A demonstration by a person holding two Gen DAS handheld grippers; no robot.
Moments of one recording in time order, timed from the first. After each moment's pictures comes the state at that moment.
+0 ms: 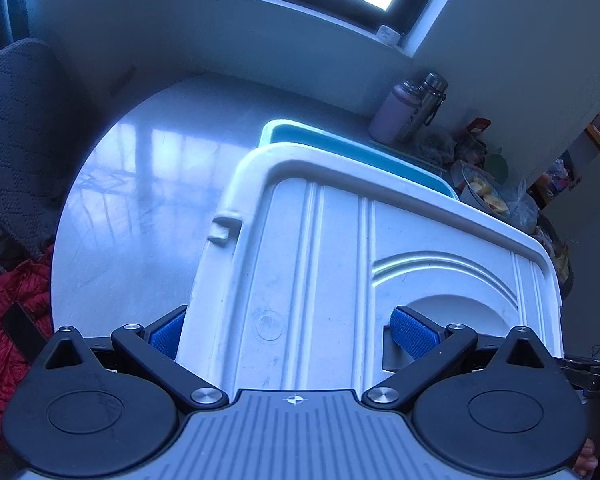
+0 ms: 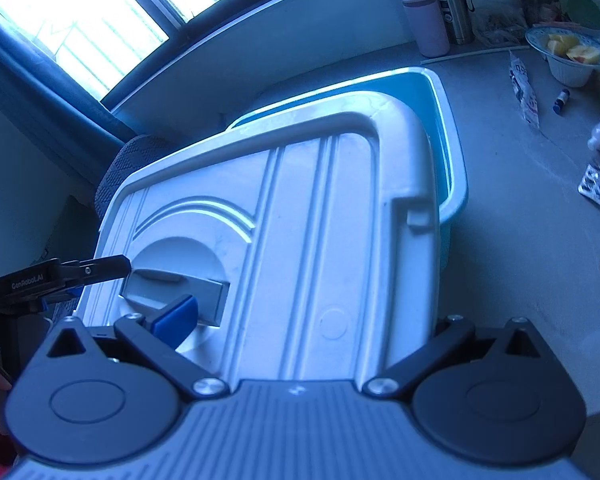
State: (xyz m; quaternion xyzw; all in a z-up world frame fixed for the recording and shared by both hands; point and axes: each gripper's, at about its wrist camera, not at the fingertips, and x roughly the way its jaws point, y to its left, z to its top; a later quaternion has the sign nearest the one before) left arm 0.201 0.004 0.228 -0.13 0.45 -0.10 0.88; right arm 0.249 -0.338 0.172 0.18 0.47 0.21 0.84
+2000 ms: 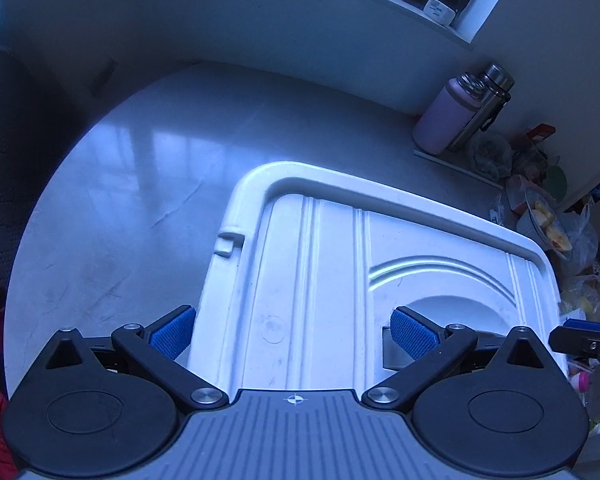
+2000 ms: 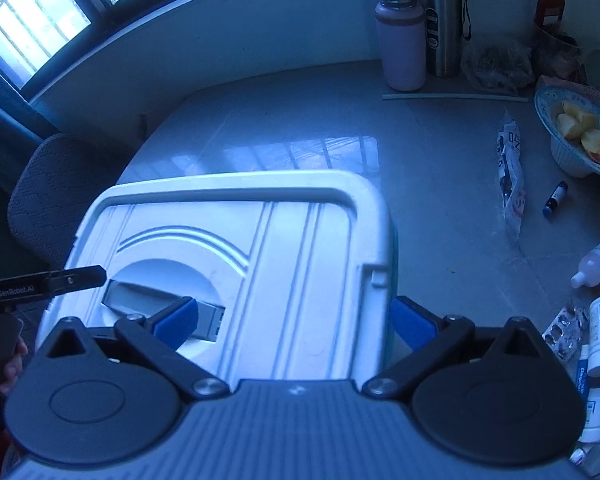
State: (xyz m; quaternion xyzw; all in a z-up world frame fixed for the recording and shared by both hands) left arm 0.411 -0.033 0.166 -0.11 0.50 -0.06 0.86; right arm 0.430 -0.332 0.159 0.09 0.53 0.14 0.83
